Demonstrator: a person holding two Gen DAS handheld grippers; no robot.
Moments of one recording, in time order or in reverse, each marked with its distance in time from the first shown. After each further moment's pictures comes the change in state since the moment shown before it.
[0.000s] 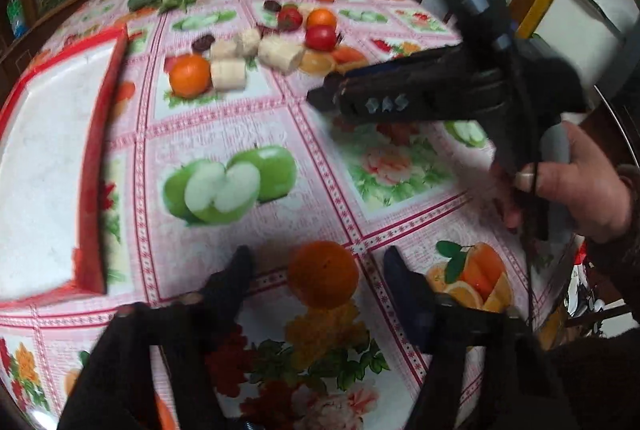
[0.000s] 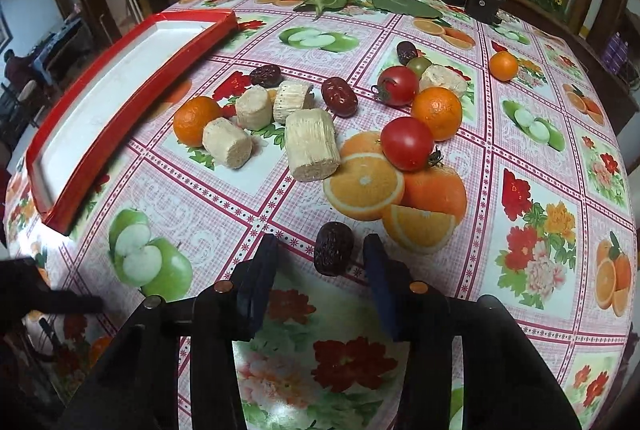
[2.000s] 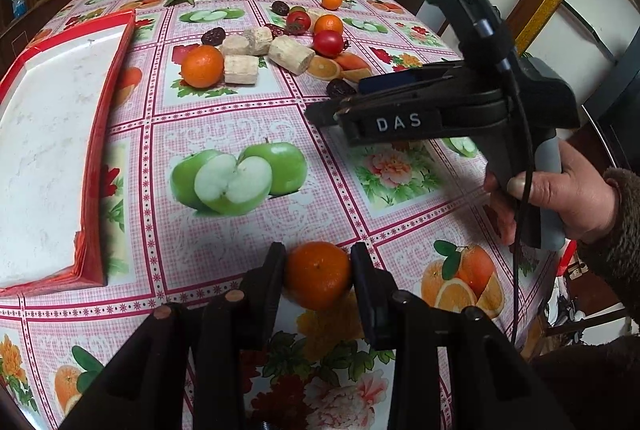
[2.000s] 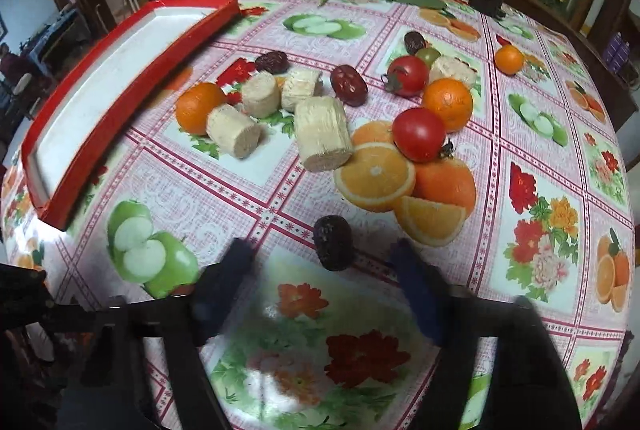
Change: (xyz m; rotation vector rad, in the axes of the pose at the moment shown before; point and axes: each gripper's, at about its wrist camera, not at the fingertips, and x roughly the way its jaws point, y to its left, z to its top) left arm -0.008 0.017 -0.007 -0.041 -0.022 -0.089; right arm 0.002 0.011 -0.001 -0.011 0.038 -0.021
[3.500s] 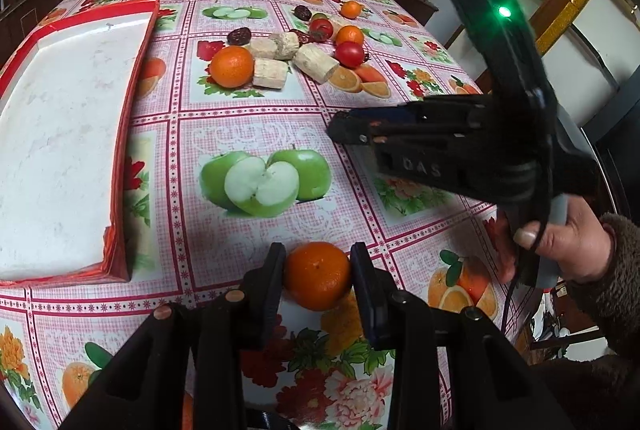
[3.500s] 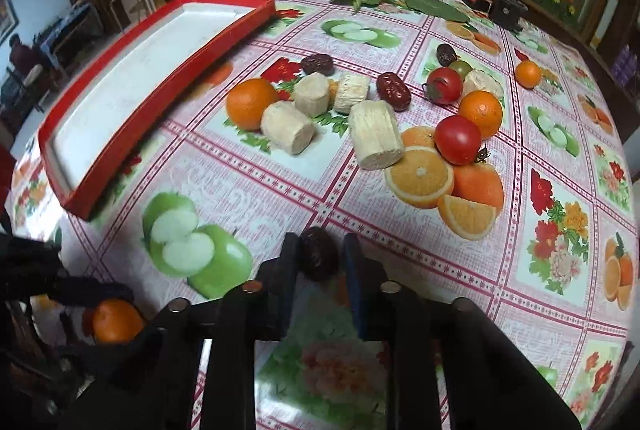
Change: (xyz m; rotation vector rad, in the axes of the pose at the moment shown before) left arm -0.010 0.023 0.003 -0.080 -0.001 -0.034; right arm -0.007 0.028 -0.006 -0.031 -0.014 0.022
